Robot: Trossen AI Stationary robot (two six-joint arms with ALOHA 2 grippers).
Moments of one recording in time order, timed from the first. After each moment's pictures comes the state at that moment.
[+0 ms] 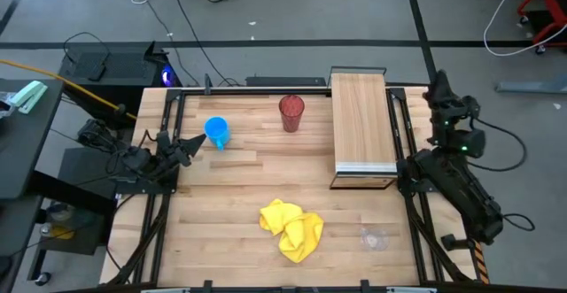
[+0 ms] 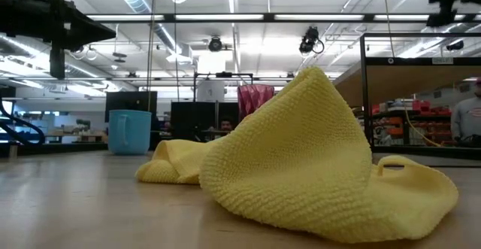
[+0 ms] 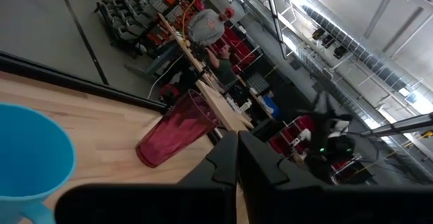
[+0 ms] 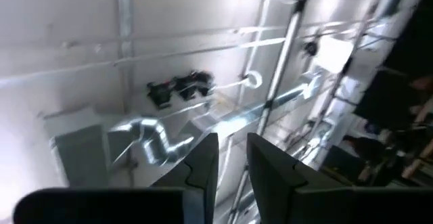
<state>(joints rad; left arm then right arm) -0.55 0.09 0.06 0.26 -1.21 -0.68 -1.03 0.05 0.27 0.61 0.12 1.02</state>
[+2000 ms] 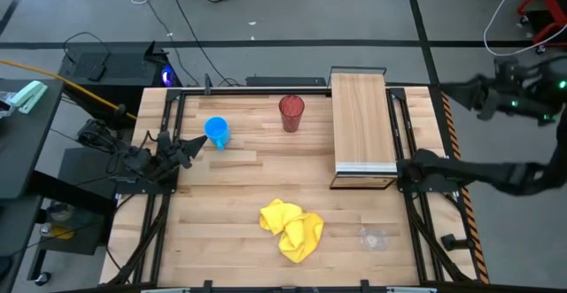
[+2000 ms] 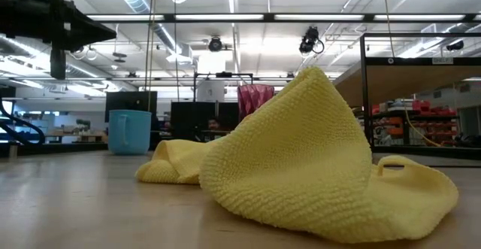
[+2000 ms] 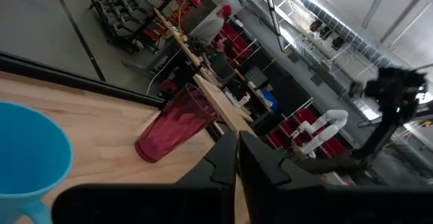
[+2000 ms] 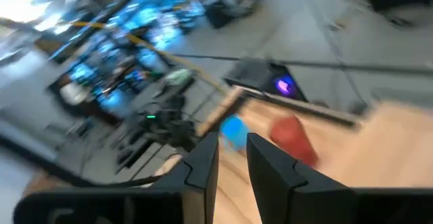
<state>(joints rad) -0.55 0.09 0.06 0.23 -1.18 -0.69 -0.68 0.77 1.87 -1.28 -0.30 0.56</state>
